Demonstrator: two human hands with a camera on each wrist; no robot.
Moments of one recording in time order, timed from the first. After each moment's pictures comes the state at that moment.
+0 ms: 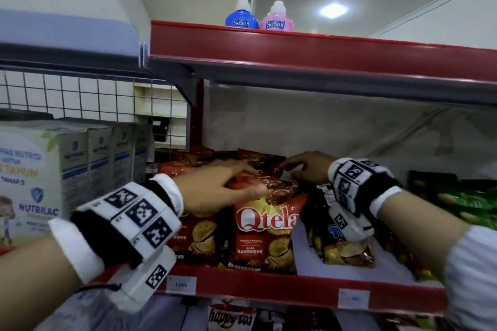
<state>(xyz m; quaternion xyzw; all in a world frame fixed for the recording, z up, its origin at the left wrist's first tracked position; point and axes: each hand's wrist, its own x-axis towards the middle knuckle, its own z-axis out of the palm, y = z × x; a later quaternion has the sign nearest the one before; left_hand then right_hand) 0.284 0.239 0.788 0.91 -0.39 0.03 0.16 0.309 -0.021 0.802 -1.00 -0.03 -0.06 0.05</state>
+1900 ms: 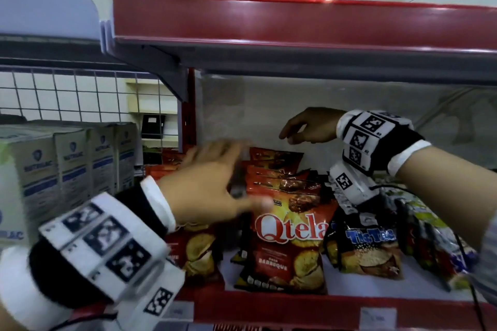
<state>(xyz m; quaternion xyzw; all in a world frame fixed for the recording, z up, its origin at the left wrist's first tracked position) 0.299 0.236 0.790 0.92 -0.34 0.11 0.12 0.337 -0.016 0.865 -1.00 -0.06 -0.06 0.05</state>
